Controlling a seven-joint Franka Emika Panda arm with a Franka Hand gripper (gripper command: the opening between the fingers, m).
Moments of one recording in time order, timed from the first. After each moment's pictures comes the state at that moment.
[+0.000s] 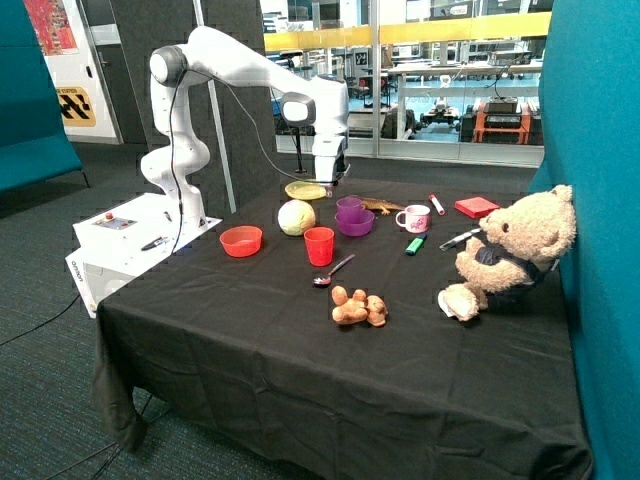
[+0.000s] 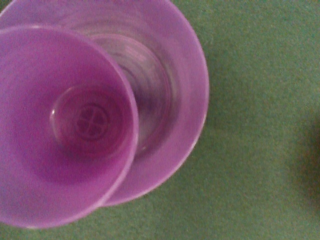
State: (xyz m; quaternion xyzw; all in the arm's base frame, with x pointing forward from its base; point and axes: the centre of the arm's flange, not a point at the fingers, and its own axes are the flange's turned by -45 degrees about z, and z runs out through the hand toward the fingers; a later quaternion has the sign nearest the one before) arm 0.596 -0.023 0.422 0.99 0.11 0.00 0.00
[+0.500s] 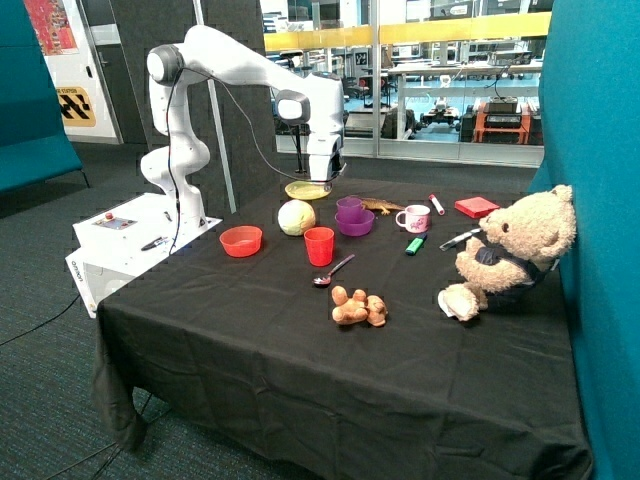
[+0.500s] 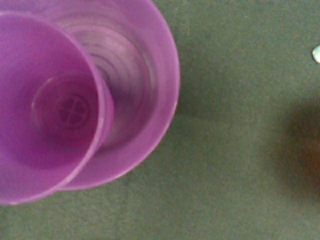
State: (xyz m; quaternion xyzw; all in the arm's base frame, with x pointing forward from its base) arm 0.591 -0.038 0.428 0.99 0.11 0.00 0.00
